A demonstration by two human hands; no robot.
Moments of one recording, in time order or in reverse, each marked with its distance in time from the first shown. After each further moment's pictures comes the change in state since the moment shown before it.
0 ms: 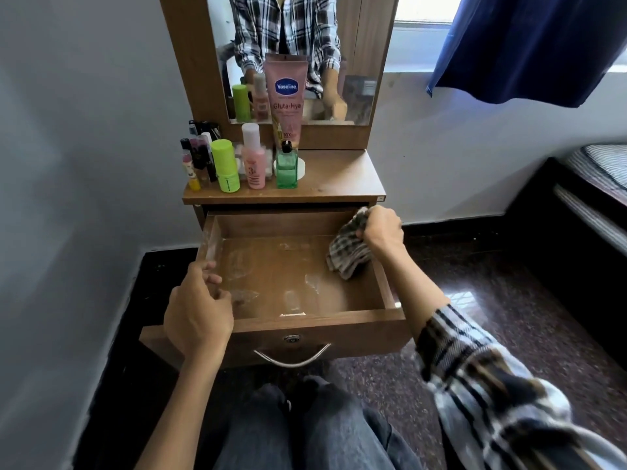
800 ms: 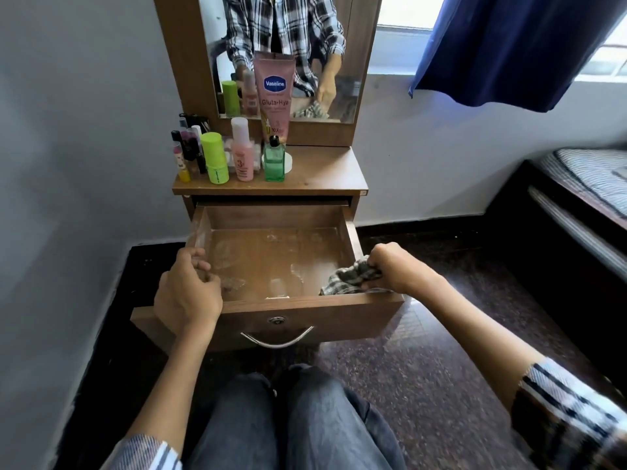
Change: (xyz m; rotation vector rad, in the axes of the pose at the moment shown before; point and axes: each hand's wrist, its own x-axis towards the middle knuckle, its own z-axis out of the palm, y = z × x) left_hand -0.002 0.002 -0.001 -0.031 0.028 -0.033; right_hand -0.073 0.063 -0.039 -0.329 -0.354 -0.388
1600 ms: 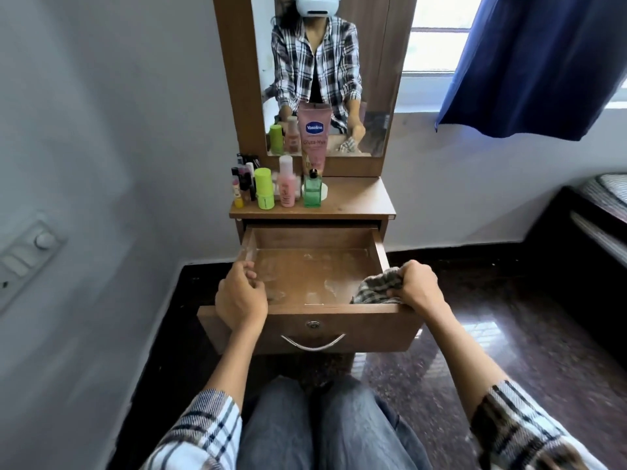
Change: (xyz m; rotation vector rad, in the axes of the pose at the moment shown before) left_hand -0.006 0.011 -0.014 -0.050 -0.005 -0.073; right_hand -0.008 -0.015 0.017 0.341 0.277 0.300
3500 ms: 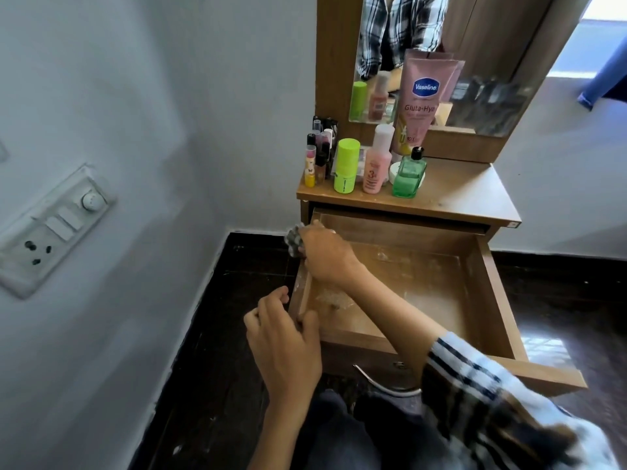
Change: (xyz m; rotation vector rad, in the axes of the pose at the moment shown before) left_hand -0.008 -0.052 -0.007 -0.072 0.037 -0.001; right_hand 0.033 -0.238 0.142 -0.229 -0.229 -0.692
